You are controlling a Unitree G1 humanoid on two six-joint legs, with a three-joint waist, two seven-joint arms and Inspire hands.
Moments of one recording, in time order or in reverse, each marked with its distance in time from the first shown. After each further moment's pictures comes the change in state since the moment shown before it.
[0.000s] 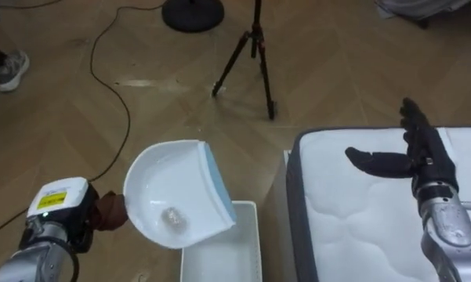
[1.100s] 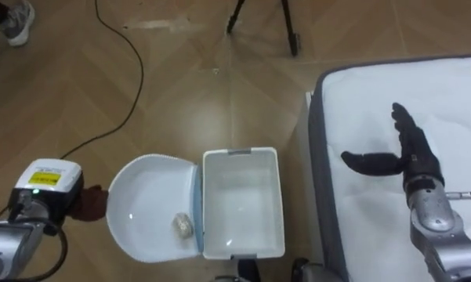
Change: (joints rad) left arm -0.203 0.259 -0.263 0.163 0.034 -0.103 0.088; right arm -0.138 -0.003 0.126 0.223 -0.064 -0.088 -0.110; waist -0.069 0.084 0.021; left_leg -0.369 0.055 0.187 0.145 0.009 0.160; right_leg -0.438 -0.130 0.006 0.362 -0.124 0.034
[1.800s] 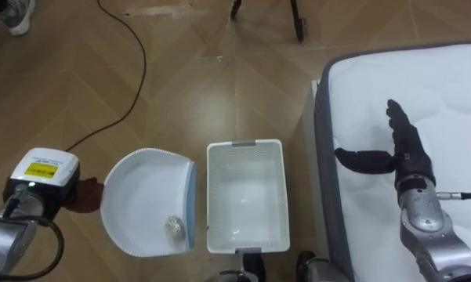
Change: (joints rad) left arm -0.014 0.015 -0.019 0.023 0.008 0.025 0.082; right arm -0.007 0.000 0.067 0.002 0.077 -0.008 -0.037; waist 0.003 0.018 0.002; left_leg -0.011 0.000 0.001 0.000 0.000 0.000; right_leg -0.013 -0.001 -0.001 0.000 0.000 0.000
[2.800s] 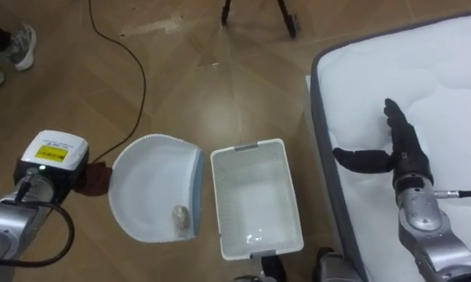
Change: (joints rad) left arm -0.073 0.000 -0.089 -0.012 -0.009 0.027 0.001; right arm -0.007 -0.010 0.001 -0.003 -0.034 -0.020 -0.001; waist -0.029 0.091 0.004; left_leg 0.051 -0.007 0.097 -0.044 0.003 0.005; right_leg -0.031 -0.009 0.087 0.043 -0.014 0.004
